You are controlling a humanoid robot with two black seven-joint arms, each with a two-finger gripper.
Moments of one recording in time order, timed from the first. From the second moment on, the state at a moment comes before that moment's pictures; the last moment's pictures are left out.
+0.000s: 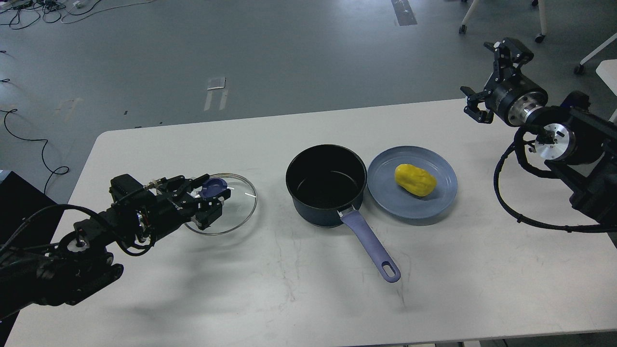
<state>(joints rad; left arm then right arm) -0.85 0.58 0.18 -0.84 1.53 0.49 -0.49 0.80 -0.41 0.69 0.74 -0.06 0.07 0.13</state>
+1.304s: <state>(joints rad) -1.13 0.48 -0.23 -0.85 0.53 0.05 -0.46 0.82 -0.43 0.65 0.77 -0.08 0.05 0.13</state>
